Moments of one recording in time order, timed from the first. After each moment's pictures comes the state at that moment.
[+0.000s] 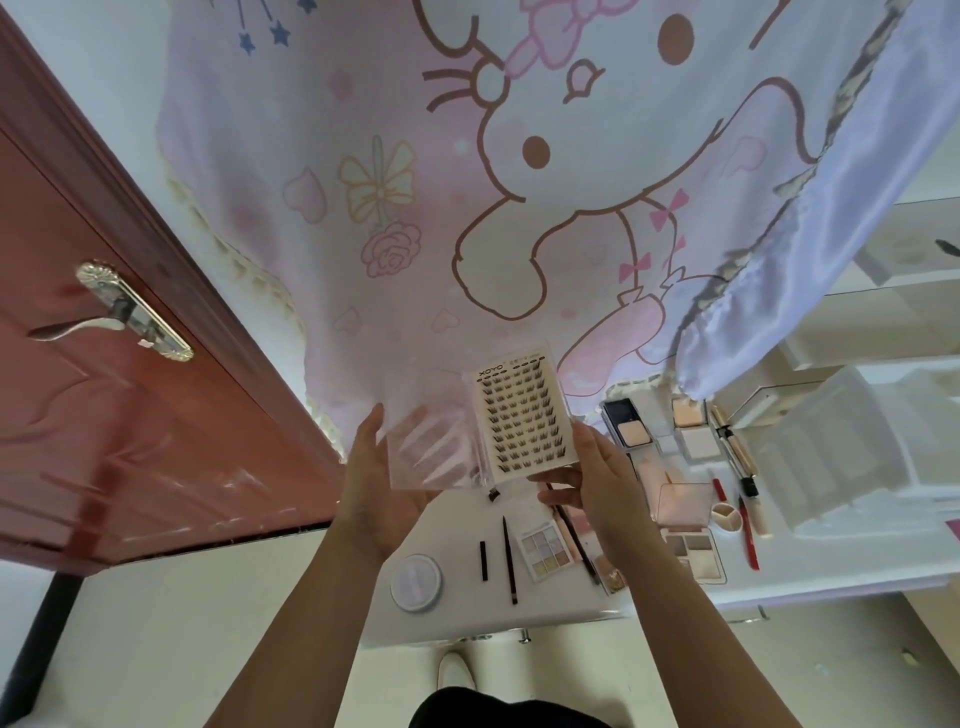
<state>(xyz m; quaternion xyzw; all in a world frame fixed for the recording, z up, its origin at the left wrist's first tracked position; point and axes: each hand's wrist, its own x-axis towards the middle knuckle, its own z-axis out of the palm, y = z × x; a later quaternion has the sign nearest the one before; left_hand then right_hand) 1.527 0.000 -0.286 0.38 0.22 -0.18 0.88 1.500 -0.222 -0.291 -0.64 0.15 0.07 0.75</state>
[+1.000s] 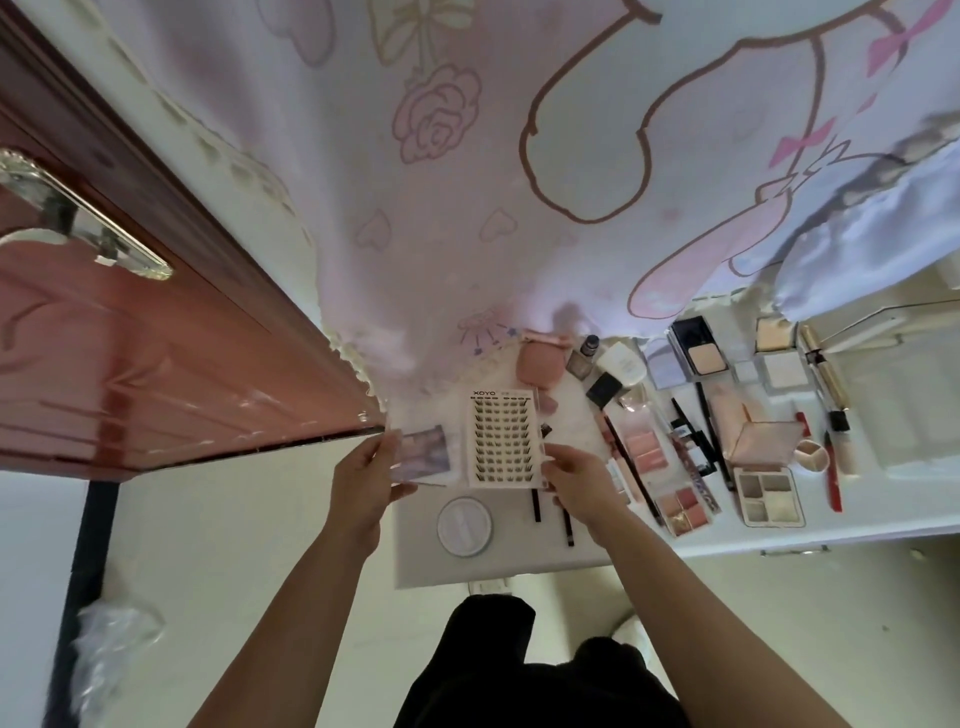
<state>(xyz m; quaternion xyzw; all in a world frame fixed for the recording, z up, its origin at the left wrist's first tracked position) 1.529 0.095 -0.408 0.65 0.35 -0.13 0.66 1.522 -0.153 -0.454 -0.74 0.27 0.28 0.55</state>
